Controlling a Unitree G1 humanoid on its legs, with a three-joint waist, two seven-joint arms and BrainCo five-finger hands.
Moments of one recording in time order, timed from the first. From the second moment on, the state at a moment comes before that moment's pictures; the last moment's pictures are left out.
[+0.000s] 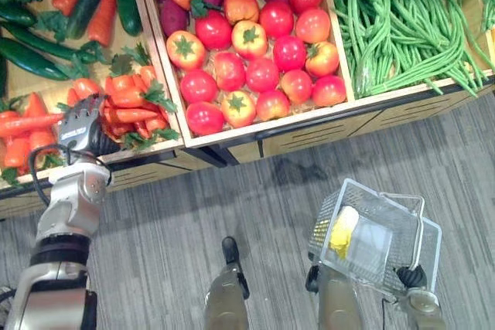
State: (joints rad) left arm -0.45 0.81 0.08 0.60 0.69 -0.08 0.32; right arm -0.05 -0.22 -0.34 1.00 -0.20 -0.16 -0.17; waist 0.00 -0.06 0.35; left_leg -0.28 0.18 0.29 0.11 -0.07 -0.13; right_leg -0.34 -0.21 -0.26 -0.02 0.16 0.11
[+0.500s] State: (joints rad) left arm -0.55 0.81 0.01 0.52 0.69 -0.09 0.37; right arm -0.06 -0.22 -0.29 0.99 -0.20 -0.17 -0.18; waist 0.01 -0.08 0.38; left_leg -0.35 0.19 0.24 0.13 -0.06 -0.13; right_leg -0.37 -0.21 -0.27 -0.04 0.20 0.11
